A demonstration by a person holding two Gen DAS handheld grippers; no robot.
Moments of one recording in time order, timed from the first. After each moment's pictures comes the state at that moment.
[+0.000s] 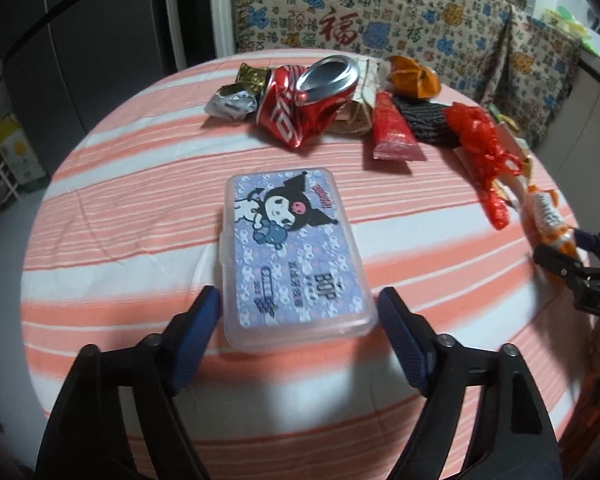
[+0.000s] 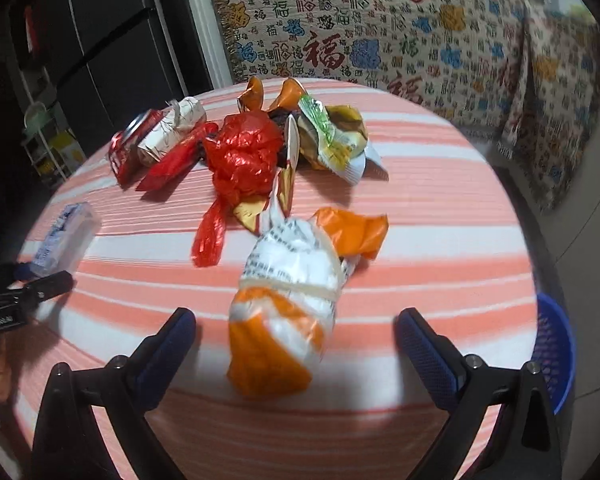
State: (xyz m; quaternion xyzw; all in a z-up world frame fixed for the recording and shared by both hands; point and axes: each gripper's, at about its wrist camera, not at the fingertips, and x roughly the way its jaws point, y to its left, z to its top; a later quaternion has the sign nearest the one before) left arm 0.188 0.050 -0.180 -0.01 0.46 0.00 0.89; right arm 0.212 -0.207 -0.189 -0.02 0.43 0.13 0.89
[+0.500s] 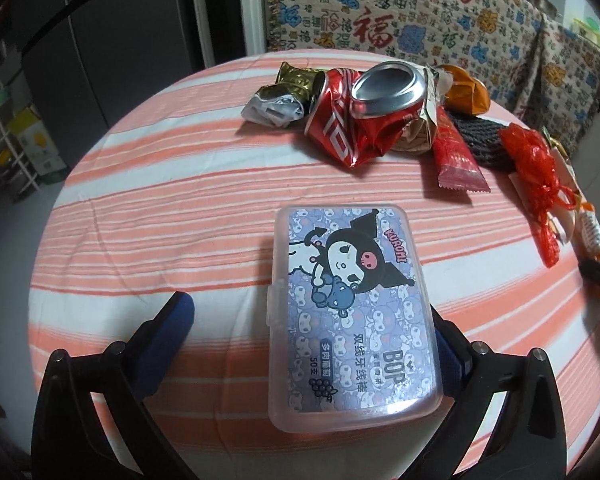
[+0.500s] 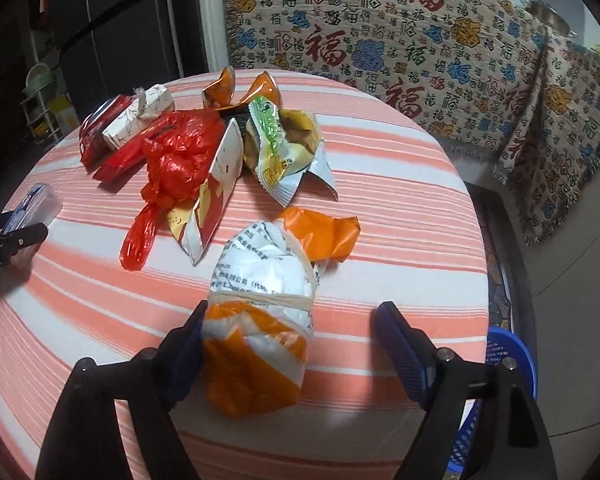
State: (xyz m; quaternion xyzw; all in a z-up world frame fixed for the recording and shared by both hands) left arm 0.212 0.075 -0.187 -0.02 0.45 0.04 0.89; right arm 0.247 -0.240 -0.190 -0.07 0.44 0.14 0.88
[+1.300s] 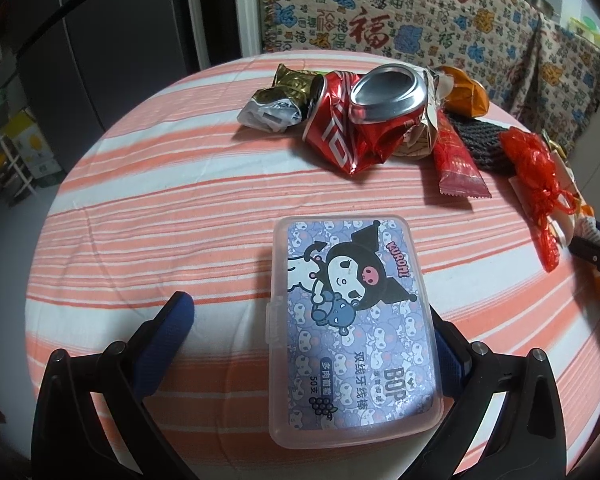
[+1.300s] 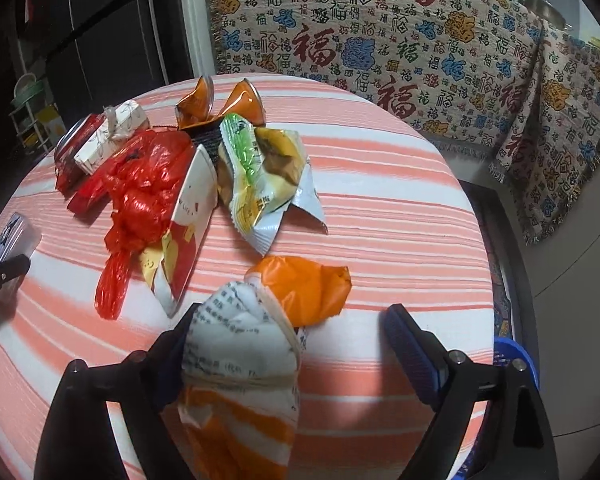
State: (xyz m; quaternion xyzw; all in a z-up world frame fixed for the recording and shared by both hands) left arm 0.220 0.076 -0.186 -0.02 0.45 0.03 0.89; right arm 0.275 -0.237 -0.191 -0.06 0.44 0.12 0.89
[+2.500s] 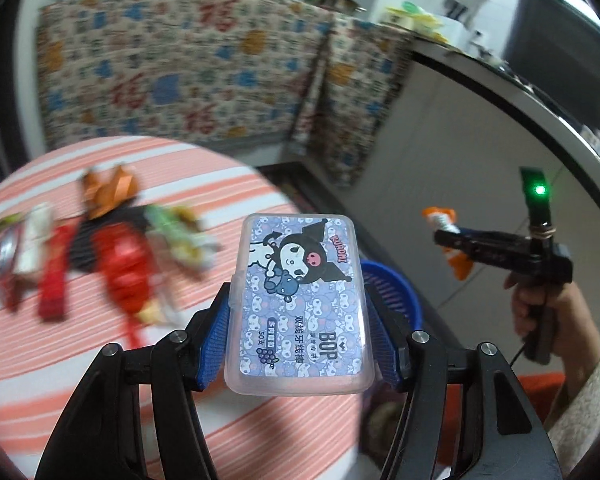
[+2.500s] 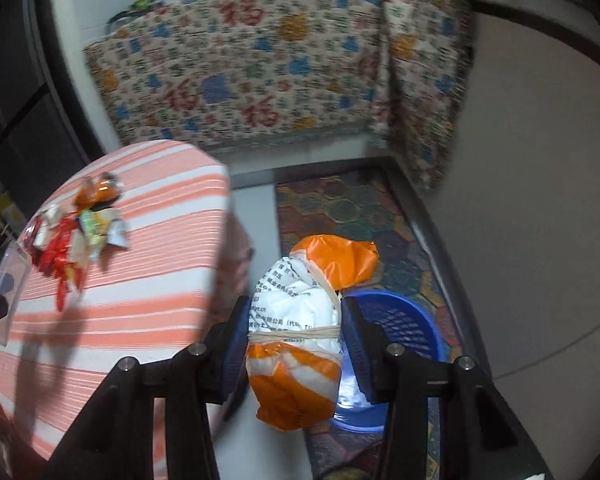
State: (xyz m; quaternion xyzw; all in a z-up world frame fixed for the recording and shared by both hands) left arm 0.212 -0.199 -0.082 -0.02 0.39 -0.28 0.88; right arm 0.228 -0.455 -0.123 0.05 0.43 -0.01 0.90
